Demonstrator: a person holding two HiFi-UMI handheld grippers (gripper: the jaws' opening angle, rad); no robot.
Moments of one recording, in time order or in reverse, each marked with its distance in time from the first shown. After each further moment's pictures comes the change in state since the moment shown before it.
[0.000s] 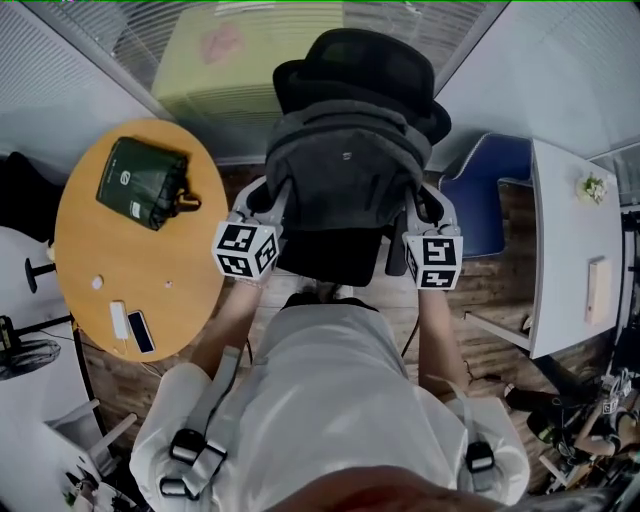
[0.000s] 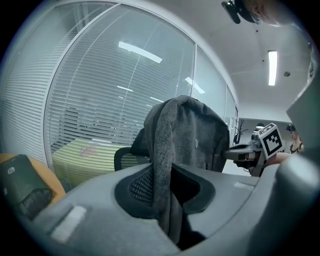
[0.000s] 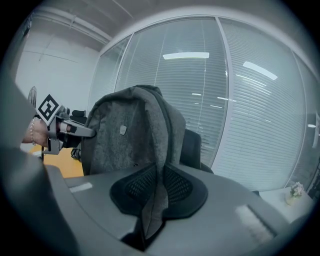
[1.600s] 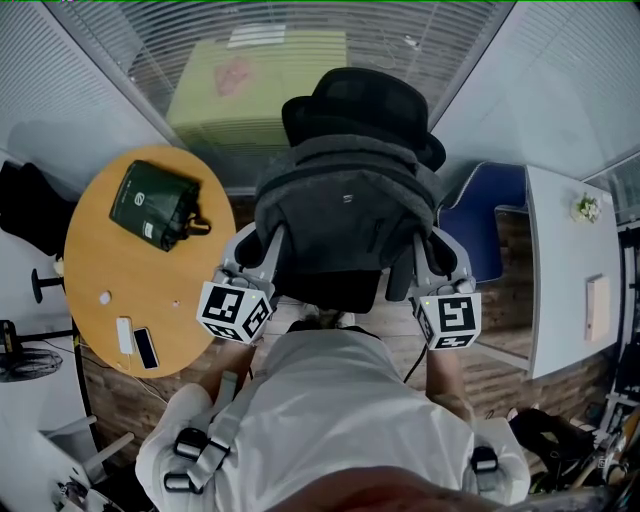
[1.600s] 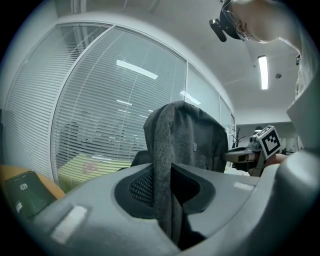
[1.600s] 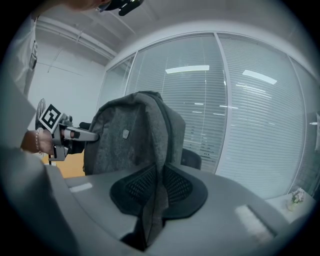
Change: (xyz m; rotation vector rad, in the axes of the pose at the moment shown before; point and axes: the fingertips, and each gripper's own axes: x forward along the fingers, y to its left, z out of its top) left arm -0.089 -0.046 0.081 0.044 -0.144 0.006; right arm -0.092 0.018 0.081 0.007 -0.119 0.050
